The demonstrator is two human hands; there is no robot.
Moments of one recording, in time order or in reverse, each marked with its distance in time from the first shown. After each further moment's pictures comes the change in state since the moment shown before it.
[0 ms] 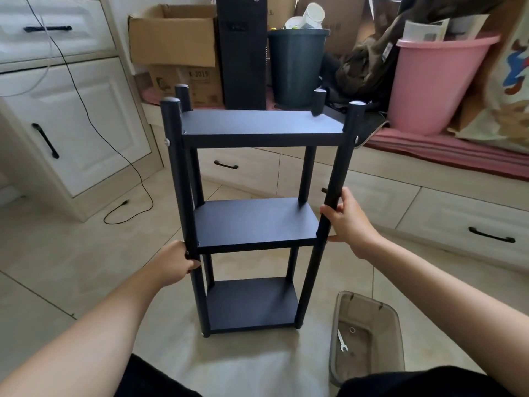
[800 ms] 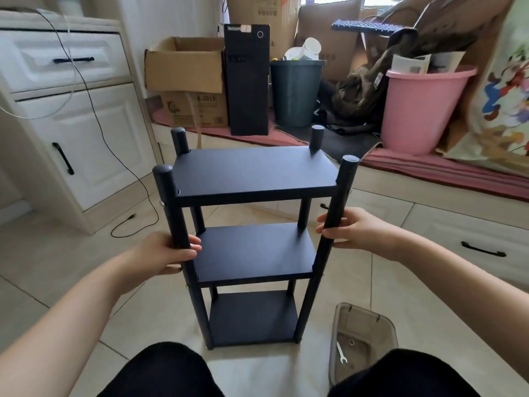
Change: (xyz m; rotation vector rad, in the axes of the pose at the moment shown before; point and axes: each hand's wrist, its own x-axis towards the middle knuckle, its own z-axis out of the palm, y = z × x) left_hand -0.073 0.030 -0.072 -0.432 -0.067 0.075; right_hand -0.037 -0.050 -0.045 -0.094 -0.370 0.066
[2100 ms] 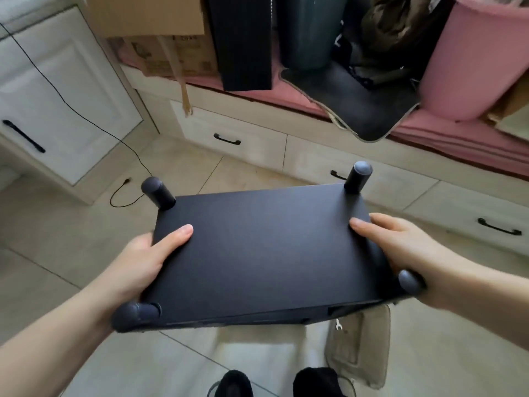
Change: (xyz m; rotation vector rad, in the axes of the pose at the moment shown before) left_hand 0.040 0.139 -0.034 -0.378 0.105 -0.388; right_hand 0.029 -0.109 -0.045 0.316 0.077 0.420
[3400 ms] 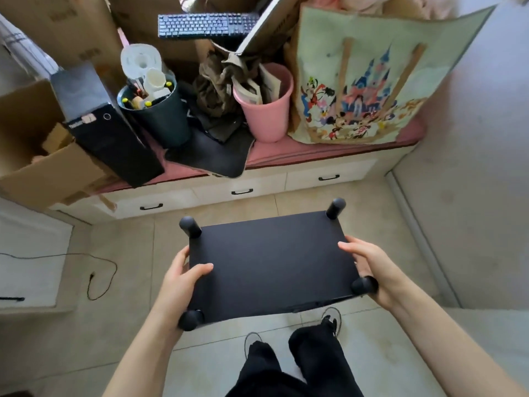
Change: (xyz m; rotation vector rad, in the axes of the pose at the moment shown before) left_hand -0.261 0.253 0.089 0.156 -0.406 0.079; right_hand -0.368 -0.132 -0.155 0.750 0.254 0.103
